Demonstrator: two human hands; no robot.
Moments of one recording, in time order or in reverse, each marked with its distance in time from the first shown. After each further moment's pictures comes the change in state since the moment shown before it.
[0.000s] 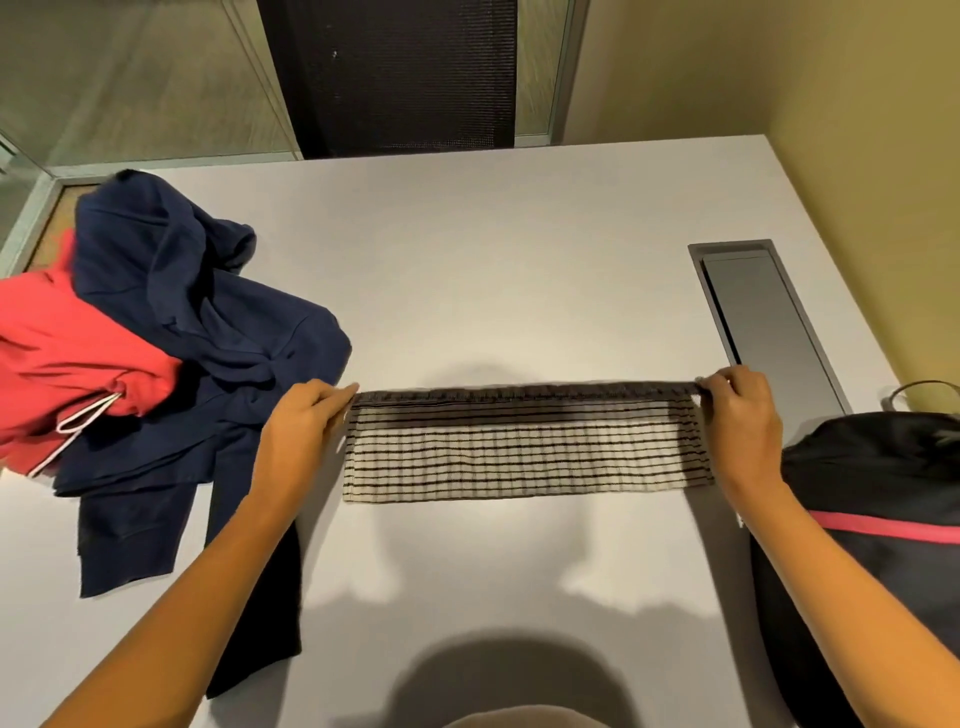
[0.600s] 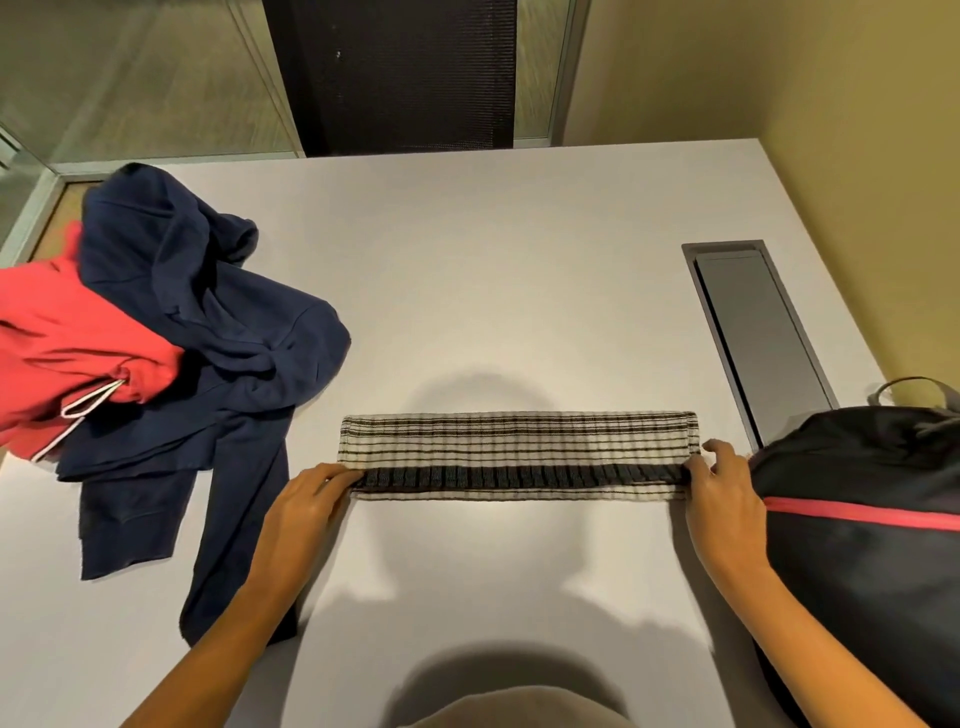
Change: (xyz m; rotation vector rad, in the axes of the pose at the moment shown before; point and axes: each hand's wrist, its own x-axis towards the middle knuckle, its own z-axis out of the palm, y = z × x) left_hand -0.099 0.005 0.018 0.080 -0.110 0.024; right_hand -0.091 -0.013 -0.017 -0.114 -0.243 0.006
